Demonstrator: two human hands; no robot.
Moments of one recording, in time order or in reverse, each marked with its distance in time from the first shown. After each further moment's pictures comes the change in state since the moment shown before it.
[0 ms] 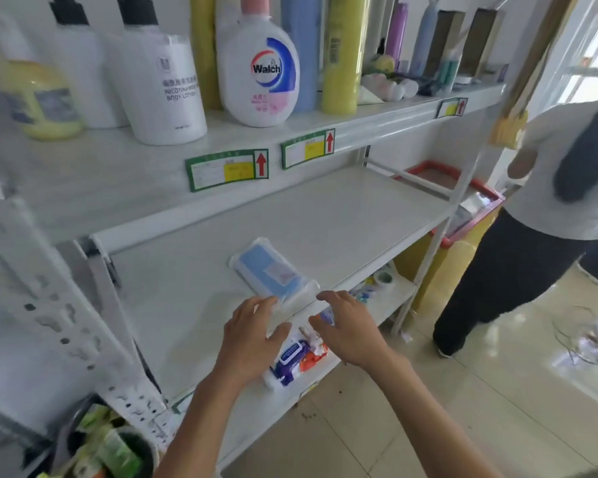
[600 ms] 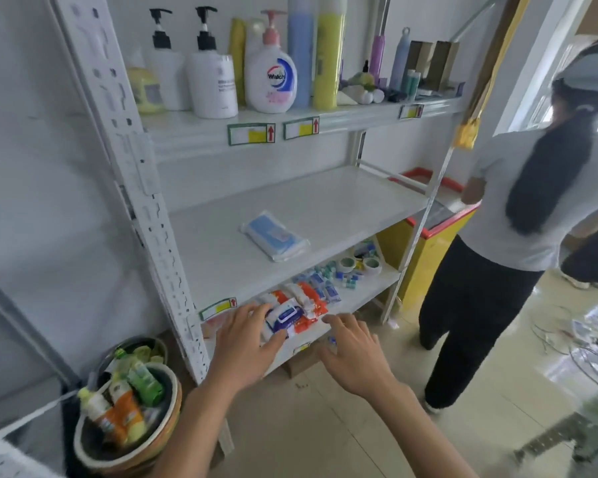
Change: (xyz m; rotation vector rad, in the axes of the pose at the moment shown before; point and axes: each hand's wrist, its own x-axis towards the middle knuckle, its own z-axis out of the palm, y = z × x) left_hand -0.227 0.031 -0.015 0.025 0.049 0.050; right_hand -0.240 0.004 0.022 -0.170 0.002 -0.003
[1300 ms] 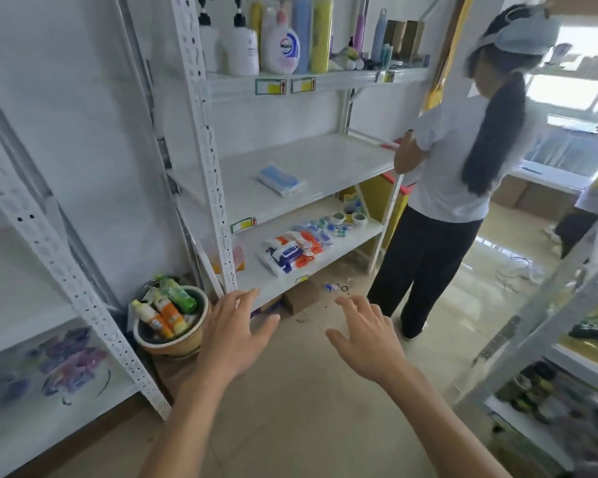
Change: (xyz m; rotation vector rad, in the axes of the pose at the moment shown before) left_hand -0.315 -0.005 -0.050 0.094 0.024 -0.047; right_hand -0.314 -0.052 0.036 -0.082 0.057 0.040
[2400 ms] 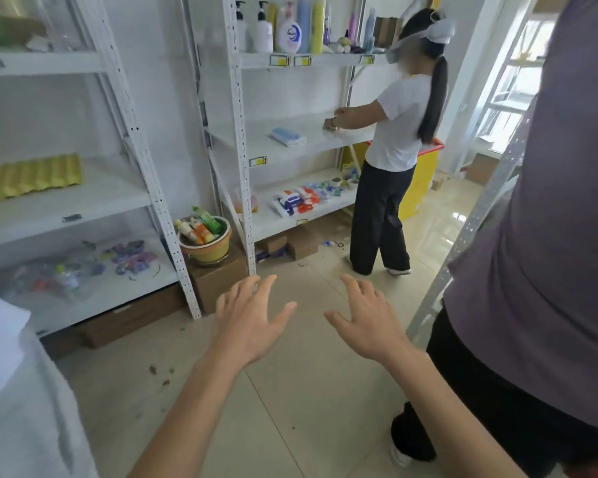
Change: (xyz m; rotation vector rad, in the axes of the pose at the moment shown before) left_hand -0.477 0.113 -0.017 0.153 0.040 0.003; right_hand -0.470 0.024 -0.021 0.050 -0.024 -0.033
